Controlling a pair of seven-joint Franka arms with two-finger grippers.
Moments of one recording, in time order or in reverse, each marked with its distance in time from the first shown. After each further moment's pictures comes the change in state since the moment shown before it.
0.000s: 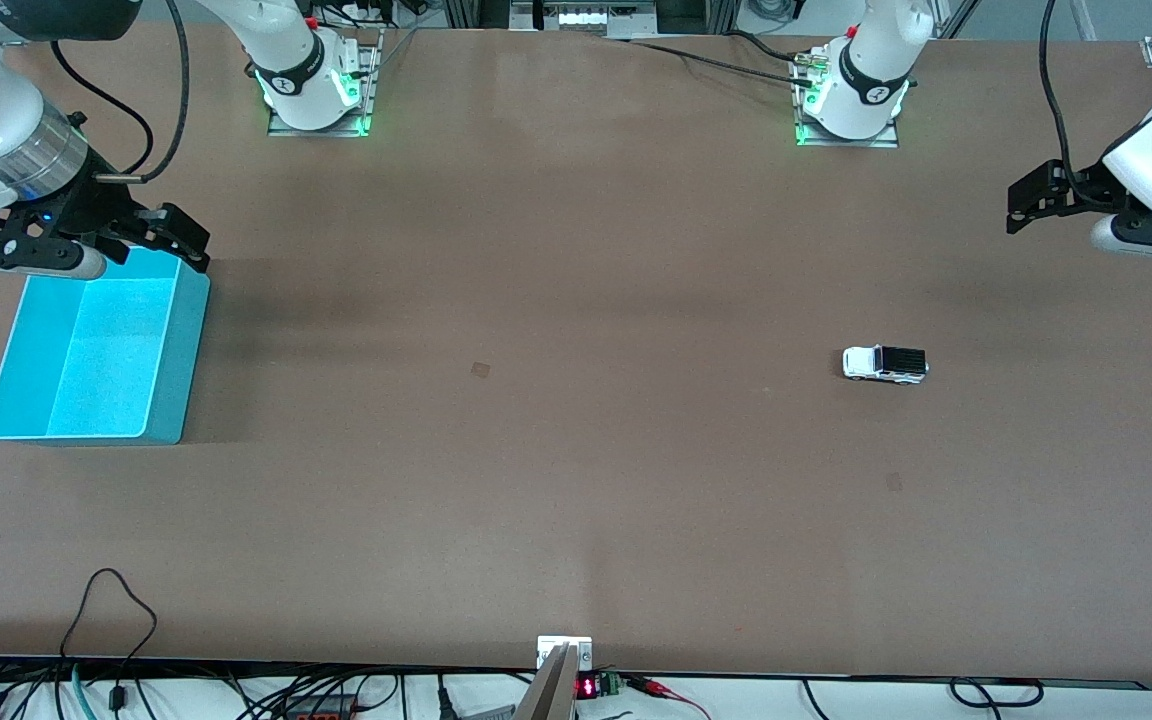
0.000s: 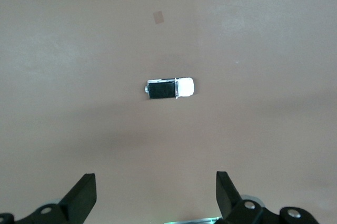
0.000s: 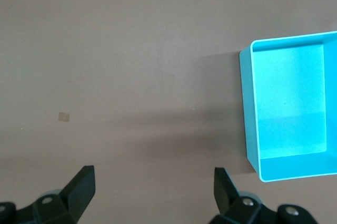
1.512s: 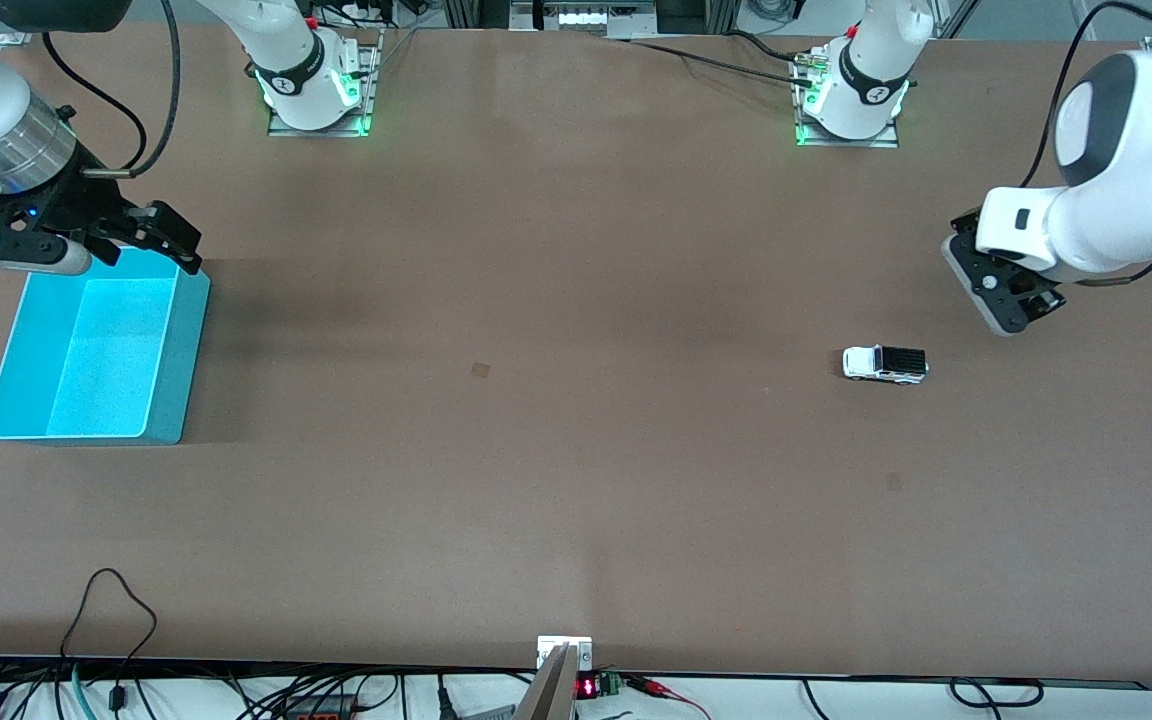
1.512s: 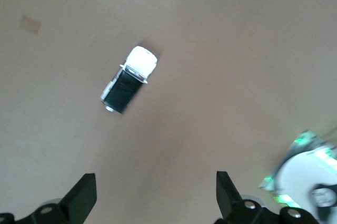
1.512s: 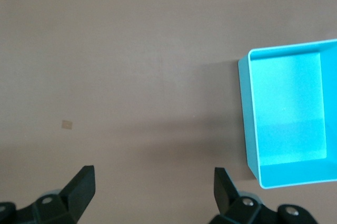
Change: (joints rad) left arm 0.004 0.074 0.001 -0.344 0.043 0.287 0.926; right arm -0.001 -0.017 -0.003 0.003 0.000 0.037 0.000
